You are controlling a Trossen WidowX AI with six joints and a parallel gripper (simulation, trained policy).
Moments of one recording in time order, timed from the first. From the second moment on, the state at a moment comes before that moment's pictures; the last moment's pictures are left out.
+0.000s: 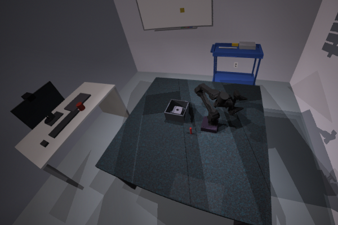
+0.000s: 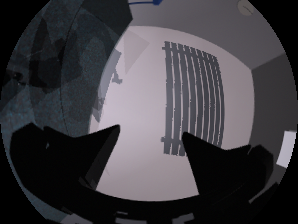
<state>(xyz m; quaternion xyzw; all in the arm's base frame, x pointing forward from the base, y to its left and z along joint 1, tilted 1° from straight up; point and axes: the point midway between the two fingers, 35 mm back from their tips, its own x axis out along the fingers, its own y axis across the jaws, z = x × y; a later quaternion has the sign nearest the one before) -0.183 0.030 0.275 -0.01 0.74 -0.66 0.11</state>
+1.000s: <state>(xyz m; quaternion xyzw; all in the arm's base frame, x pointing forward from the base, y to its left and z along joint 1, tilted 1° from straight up) -0.151 0.130 0.281 0.20 0.48 -0.85 -0.12</state>
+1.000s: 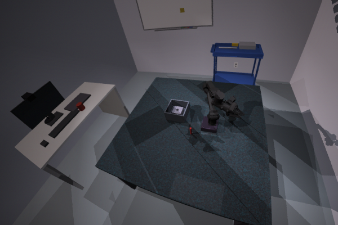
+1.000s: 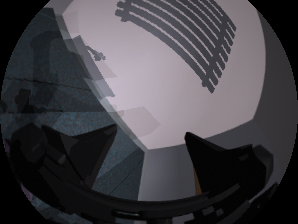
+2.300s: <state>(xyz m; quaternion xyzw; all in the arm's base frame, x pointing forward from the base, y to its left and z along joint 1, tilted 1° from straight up) -0.039 0.207 0.244 0.24 -0.07 -0.82 -0.51</state>
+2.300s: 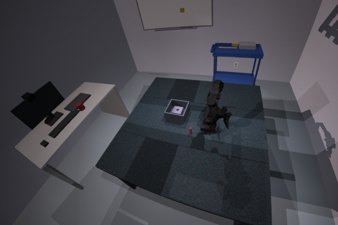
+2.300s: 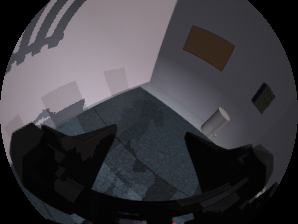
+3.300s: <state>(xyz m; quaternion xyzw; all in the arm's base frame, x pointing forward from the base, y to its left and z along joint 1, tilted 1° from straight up) 0.052 0.195 0.198 0.10 -0.43 -0.55 -0.71</state>
